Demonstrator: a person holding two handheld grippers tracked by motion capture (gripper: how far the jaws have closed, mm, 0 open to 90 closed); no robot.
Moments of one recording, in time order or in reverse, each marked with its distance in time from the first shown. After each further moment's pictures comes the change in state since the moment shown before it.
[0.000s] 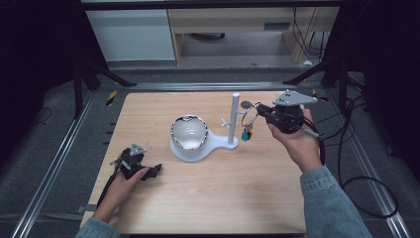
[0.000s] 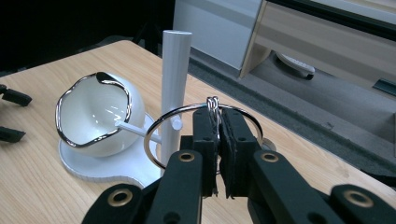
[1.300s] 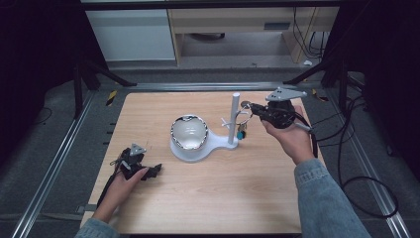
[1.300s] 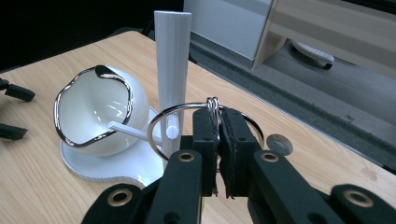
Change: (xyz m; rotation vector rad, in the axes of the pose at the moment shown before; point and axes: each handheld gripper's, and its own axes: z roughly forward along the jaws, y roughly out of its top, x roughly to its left) left arm 0.000 0.000 0.000 0.000 0.001 0.000; right arm -0.008 -0.003 0.028 0.040 0.054 0.027
